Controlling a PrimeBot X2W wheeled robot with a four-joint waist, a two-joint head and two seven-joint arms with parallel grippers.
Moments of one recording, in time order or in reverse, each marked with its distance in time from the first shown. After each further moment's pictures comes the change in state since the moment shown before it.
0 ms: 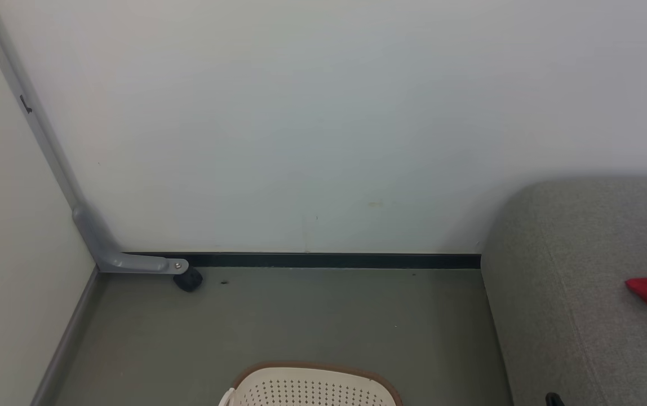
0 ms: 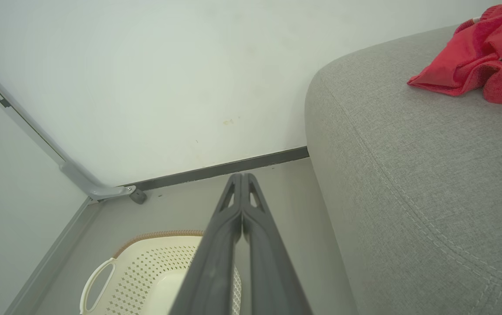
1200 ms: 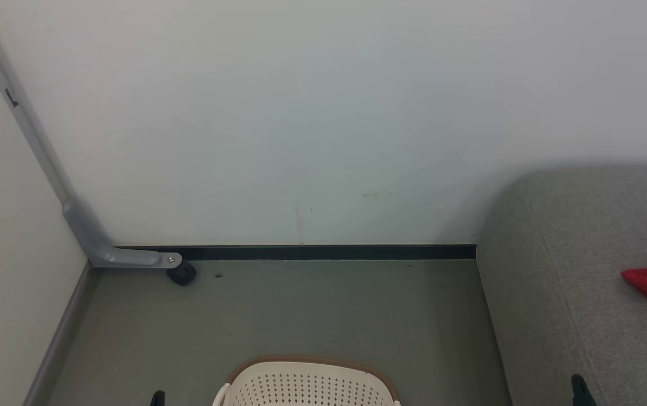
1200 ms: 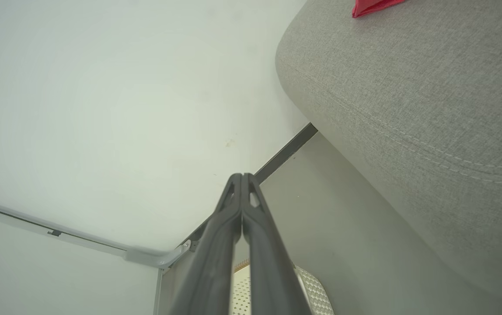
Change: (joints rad) left arm -0.031 -0.003 0.099 -0.066 -0.444 -0.026 0.140; right arm -0.064 0.019 -0.082 -0.002 0.526 0.001 0.140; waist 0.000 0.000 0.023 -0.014
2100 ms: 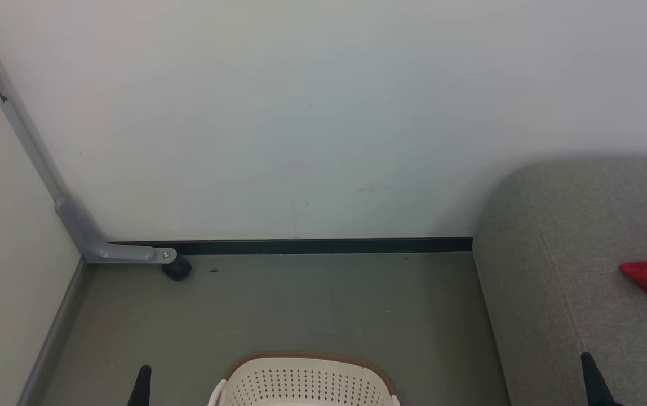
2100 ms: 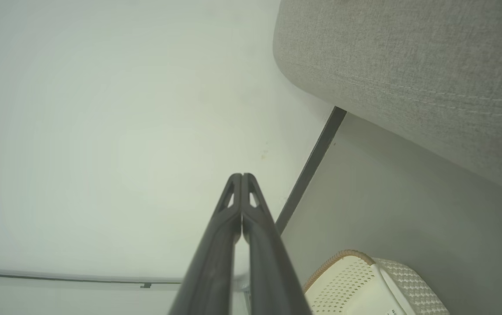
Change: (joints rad) left arm -0.040 -0.005 0.070 -0.055 -0.348 -0.010 0.098; right arm -0.060 0.014 -0.060 -0.011 0.387 0.007 0.101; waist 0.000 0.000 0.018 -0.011
